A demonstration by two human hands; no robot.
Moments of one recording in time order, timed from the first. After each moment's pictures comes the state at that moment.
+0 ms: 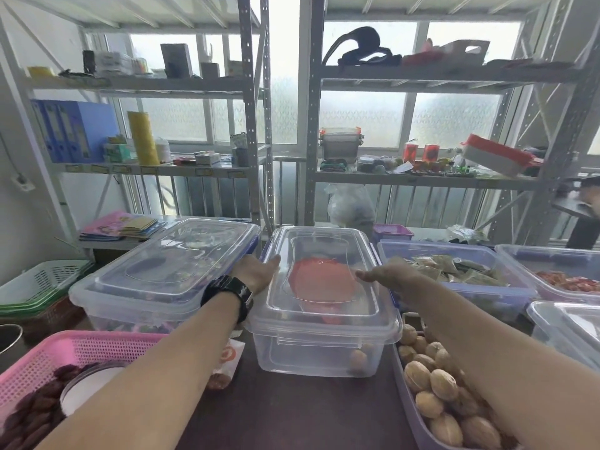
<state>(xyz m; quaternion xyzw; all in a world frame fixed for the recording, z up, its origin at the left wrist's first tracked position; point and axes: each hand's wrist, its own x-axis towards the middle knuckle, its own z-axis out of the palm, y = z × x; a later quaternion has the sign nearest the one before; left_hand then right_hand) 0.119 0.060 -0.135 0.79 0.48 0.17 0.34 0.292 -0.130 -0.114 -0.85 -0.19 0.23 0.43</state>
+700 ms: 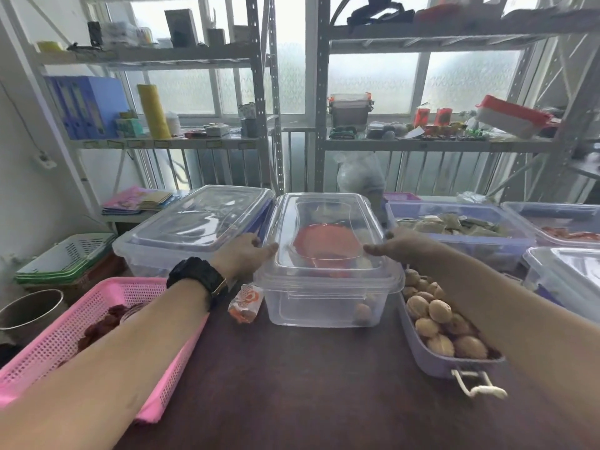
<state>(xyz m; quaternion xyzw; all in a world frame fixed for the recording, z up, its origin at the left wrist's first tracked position) 0.025 0.029 -0.135 0.86 0.39 0.13 0.29 0.241 -0.170 -0.112 -0.85 -0.34 0.23 0.34</state>
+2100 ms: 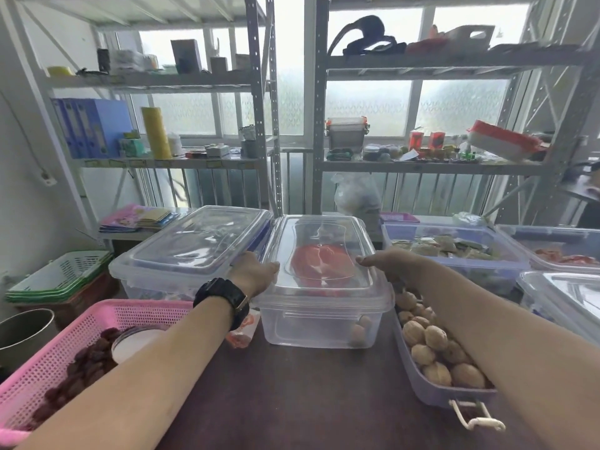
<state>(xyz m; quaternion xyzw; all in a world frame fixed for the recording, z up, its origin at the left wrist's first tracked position) 0.054 0.023 -0.144 0.78 0.44 0.21 0.39 0.252 -0.157 -0.112 -0.86 -0.24 0.28 0.36</state>
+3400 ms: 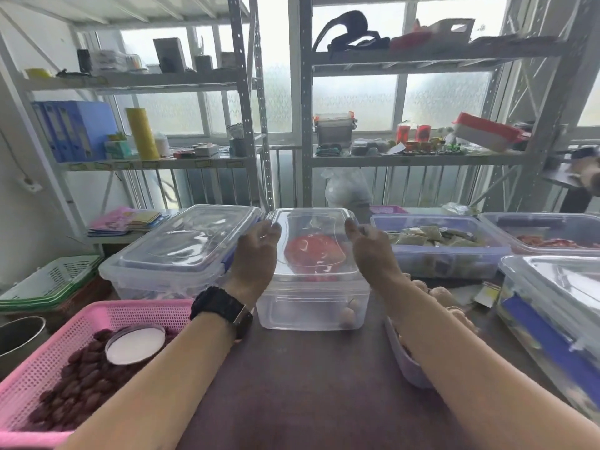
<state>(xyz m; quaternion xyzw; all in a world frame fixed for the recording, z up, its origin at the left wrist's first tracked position) 0.049 -0.039 -0.109 0.74 0.27 0.41 0.46 0.182 -0.167 -0.105 -0.74 -0.28 0.09 0.60</state>
